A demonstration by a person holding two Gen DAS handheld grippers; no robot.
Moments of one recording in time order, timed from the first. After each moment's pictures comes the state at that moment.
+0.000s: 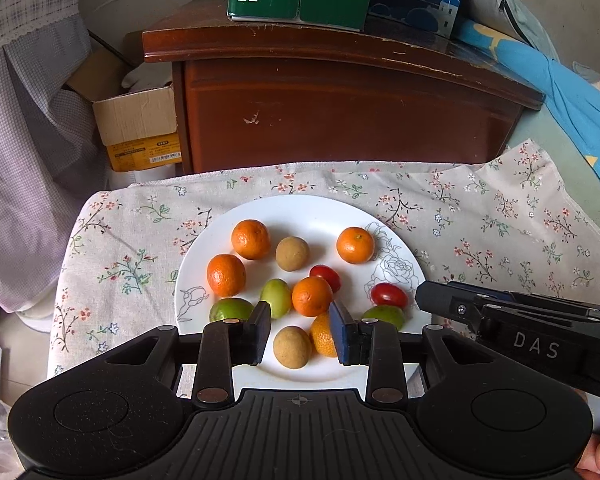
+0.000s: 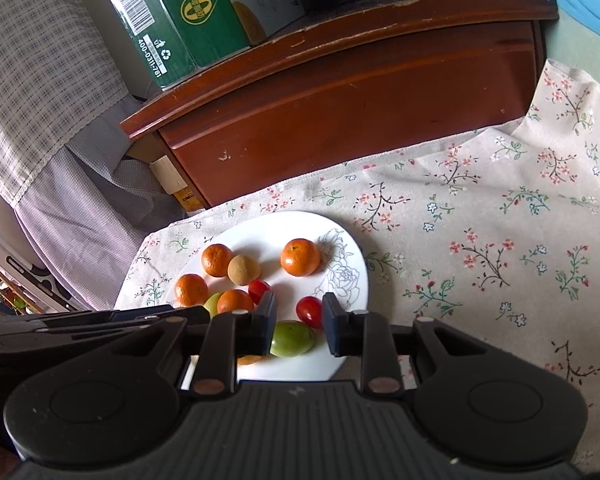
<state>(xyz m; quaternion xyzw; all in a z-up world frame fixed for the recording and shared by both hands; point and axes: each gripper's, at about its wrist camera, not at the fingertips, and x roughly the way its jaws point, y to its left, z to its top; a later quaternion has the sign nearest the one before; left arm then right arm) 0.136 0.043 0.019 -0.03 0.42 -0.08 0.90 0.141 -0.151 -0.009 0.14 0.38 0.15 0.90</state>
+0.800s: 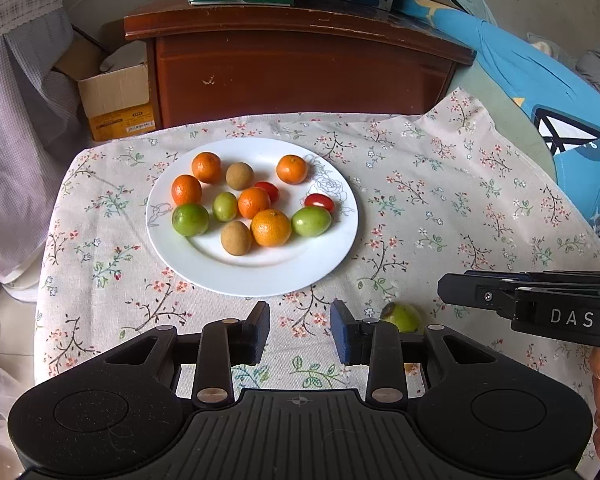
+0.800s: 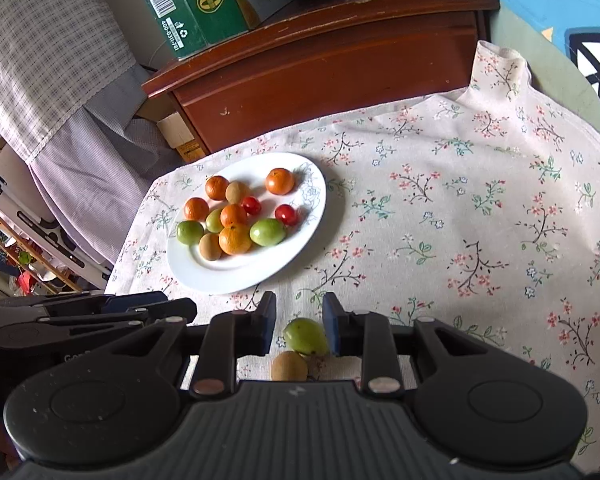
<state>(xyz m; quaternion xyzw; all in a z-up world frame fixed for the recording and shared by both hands) 0.052 0.024 0.023 -0.02 0.44 -0.12 0.89 0.053 -0.183 0.011 0.12 0.42 0.15 0.89</state>
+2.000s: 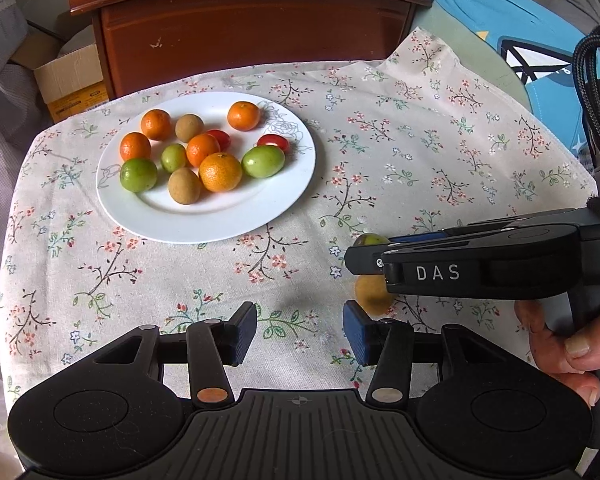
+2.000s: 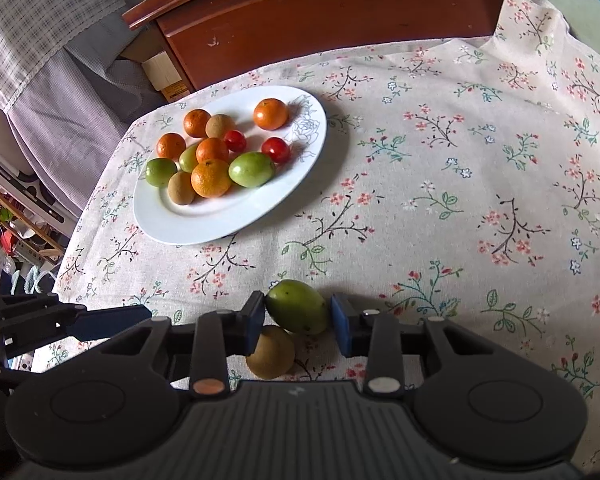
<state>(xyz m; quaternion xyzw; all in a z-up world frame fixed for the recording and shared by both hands) 0.037 -0.002 -0.005 0.02 0.46 -0.17 0.87 0.076 -0.167 -0.037 0.09 0.47 0.15 0.87</state>
